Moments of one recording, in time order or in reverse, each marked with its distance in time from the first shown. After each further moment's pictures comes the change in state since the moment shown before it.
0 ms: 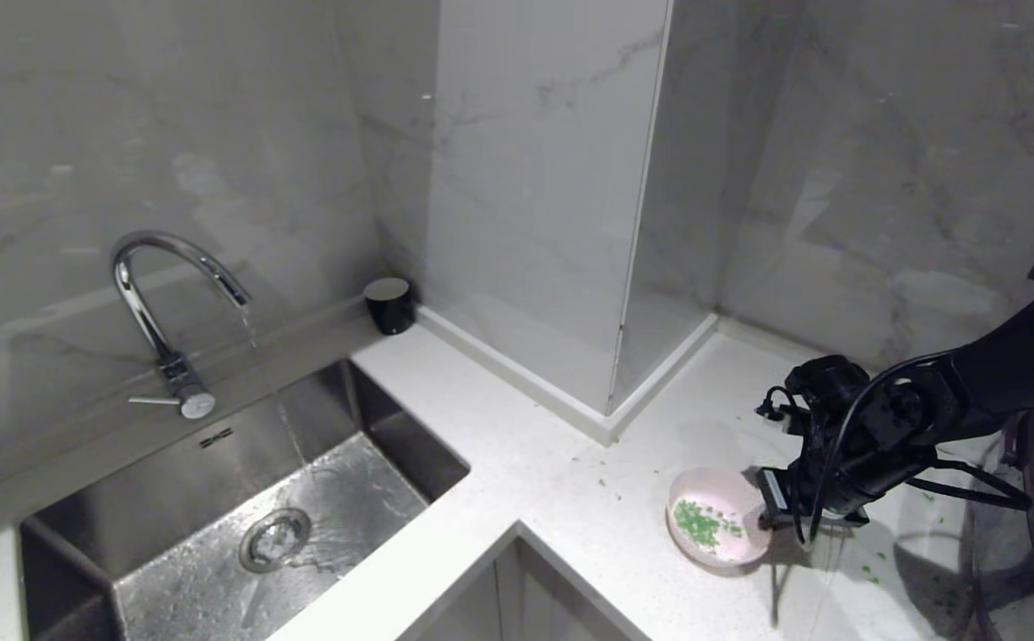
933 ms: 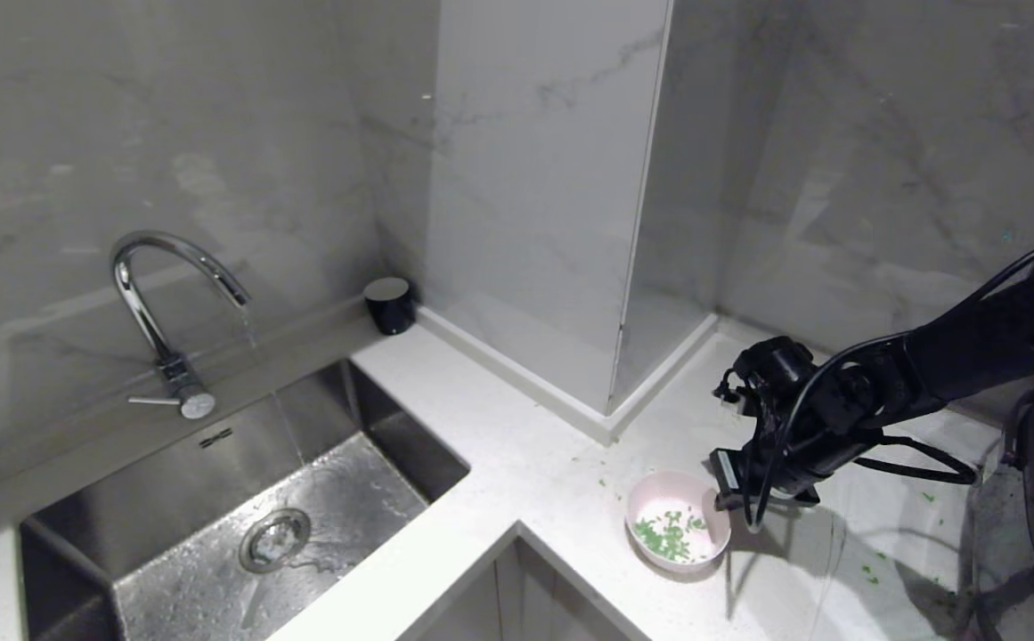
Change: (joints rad) left arm 0.000 0.000 -0.001 0.000 0.001 -0.005; right arm 0.135 0.017 -0.127 0.058 -0.011 0.127
